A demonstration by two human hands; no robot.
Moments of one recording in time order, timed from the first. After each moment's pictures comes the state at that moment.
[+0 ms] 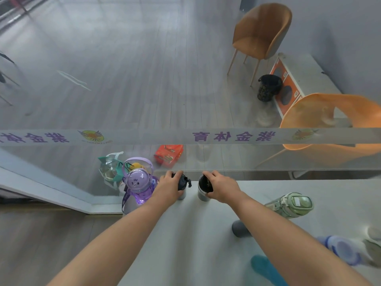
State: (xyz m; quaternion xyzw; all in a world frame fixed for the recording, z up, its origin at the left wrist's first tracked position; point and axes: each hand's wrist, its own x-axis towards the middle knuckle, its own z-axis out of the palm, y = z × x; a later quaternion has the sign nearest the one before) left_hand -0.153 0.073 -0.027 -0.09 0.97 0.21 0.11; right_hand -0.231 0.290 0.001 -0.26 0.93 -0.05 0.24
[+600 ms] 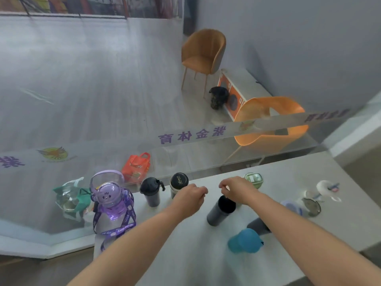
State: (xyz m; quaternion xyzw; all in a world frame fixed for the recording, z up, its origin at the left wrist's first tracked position) left_hand -0.135 0.209 0.011 0.22 0.94 0.25 -0.01; right_hand -0.167 0.417 0.085 -0.11 0.97 -0.06 0.22
